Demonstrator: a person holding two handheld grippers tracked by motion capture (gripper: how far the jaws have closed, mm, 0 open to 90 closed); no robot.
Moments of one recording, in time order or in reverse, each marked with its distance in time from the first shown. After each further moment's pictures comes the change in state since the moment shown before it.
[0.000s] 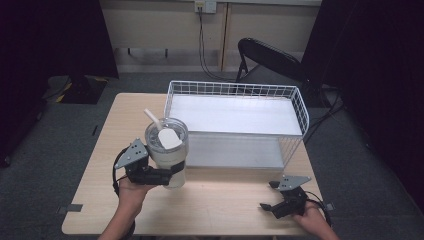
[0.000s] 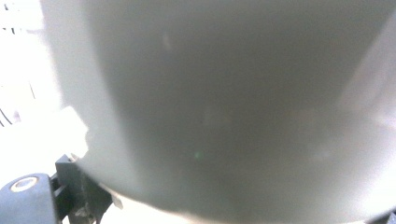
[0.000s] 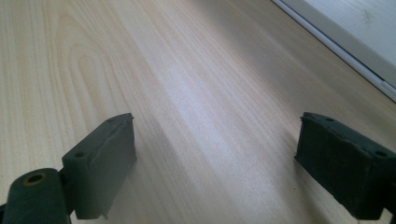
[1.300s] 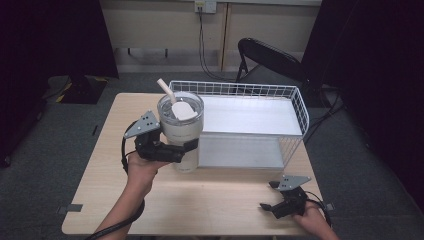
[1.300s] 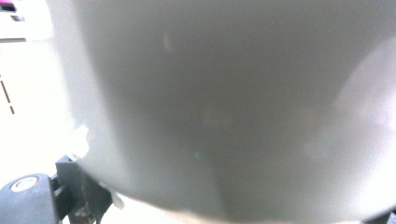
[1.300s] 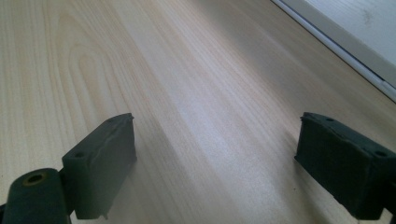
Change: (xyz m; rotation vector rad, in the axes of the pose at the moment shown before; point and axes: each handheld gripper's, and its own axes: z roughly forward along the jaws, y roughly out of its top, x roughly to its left) left arm -0.005 0.075 0.028 -0.003 -0.054 -0.017; right arm 0.000 0.000 0.000 0.000 0.000 0.000
